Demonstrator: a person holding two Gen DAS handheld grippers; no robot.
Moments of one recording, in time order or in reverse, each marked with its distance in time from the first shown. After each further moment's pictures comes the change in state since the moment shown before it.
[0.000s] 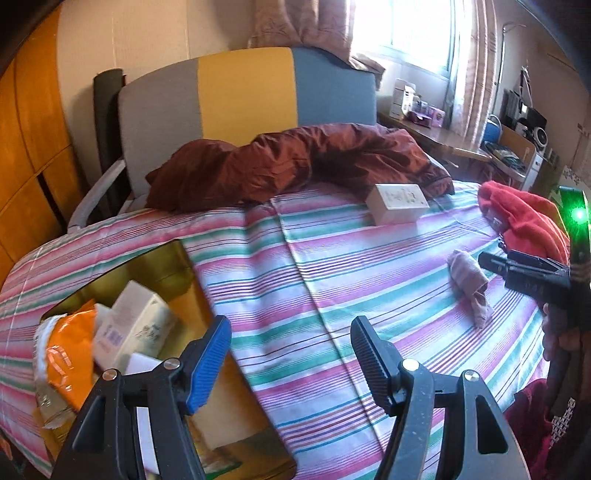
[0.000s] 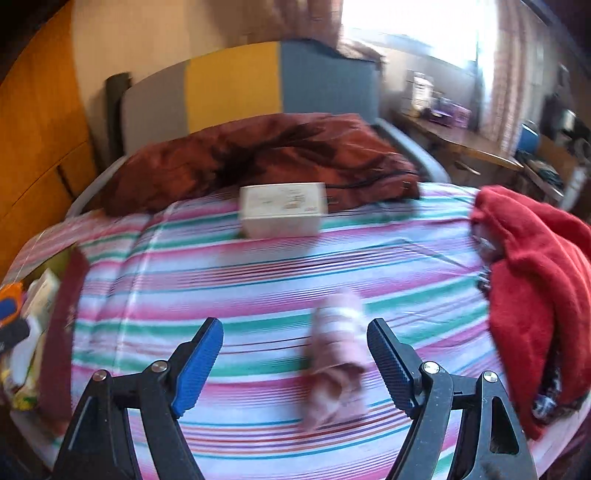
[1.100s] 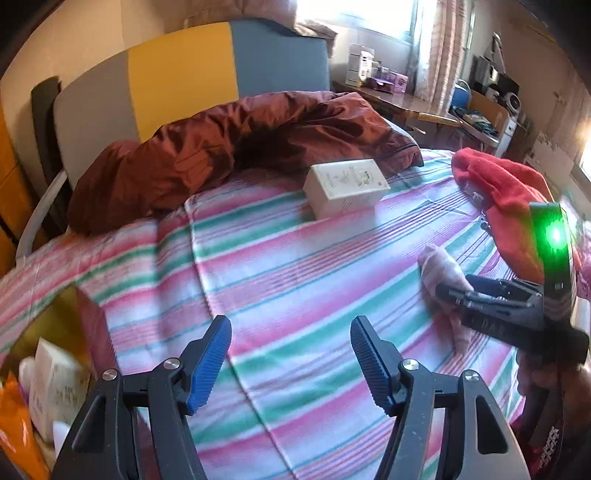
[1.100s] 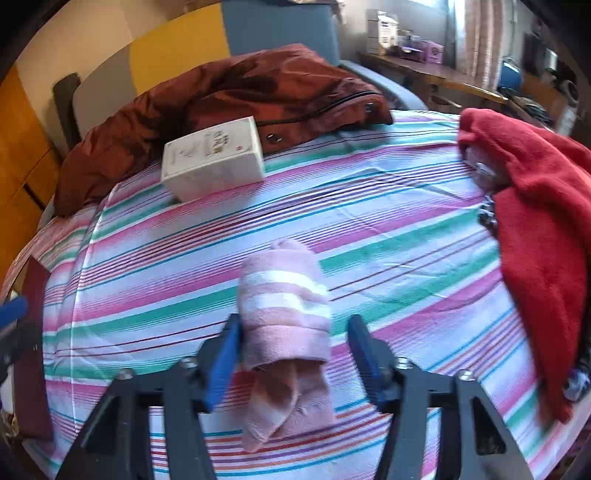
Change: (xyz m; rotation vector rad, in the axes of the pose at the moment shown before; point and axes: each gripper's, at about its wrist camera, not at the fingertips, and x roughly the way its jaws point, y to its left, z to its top) left arm 0.076 -0.072 0.044 0.131 0.098 -0.114; right arm 0.062 -0.039 -0.012 0.124 0.185 -0.002
